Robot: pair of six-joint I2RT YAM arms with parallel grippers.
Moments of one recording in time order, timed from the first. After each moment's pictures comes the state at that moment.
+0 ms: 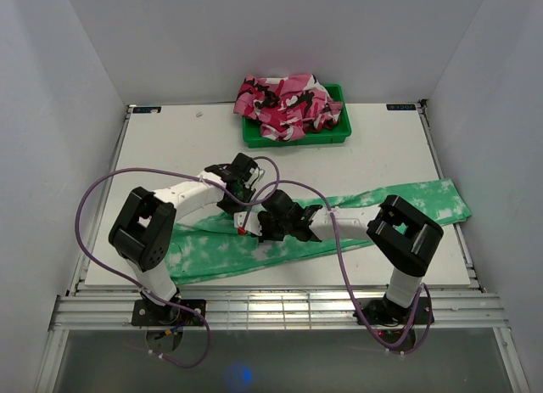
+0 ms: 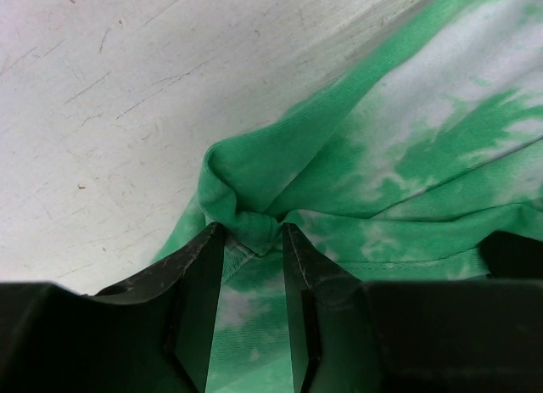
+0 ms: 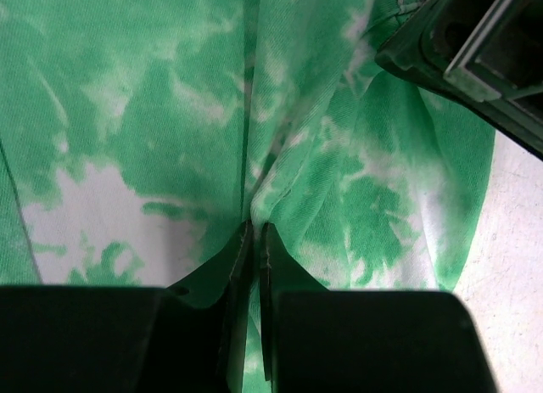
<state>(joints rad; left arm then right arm) -0.59 1.73 1.12 -0.63 -0.15 -0.01 1.02 1.76 0.93 0.02 -0.22 -0.68</state>
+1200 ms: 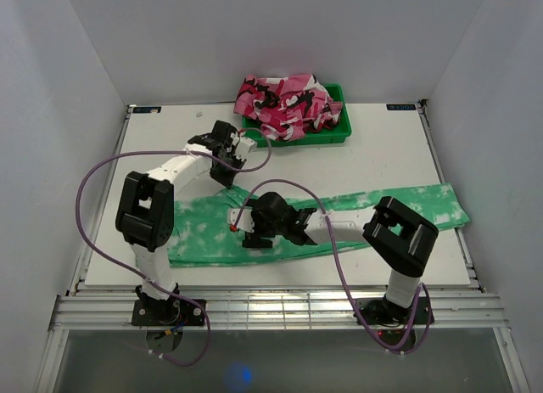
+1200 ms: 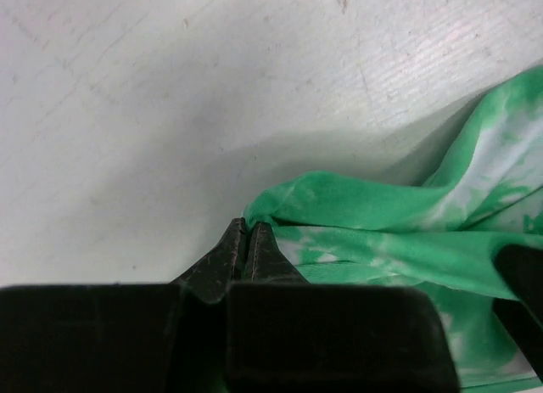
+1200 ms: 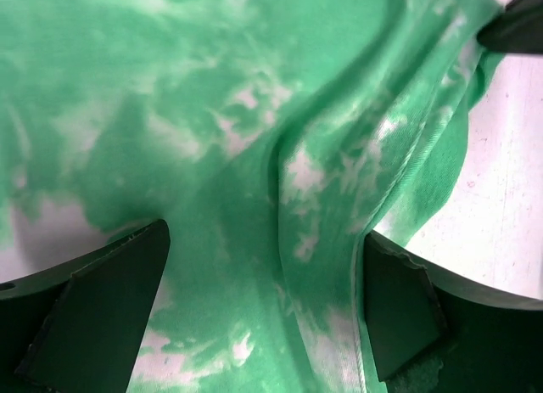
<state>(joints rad) -0.38 1.84 1.37 -0.67 0.04 0.24 1.07 1.78 0.96 0.12 -0.06 -0.64</state>
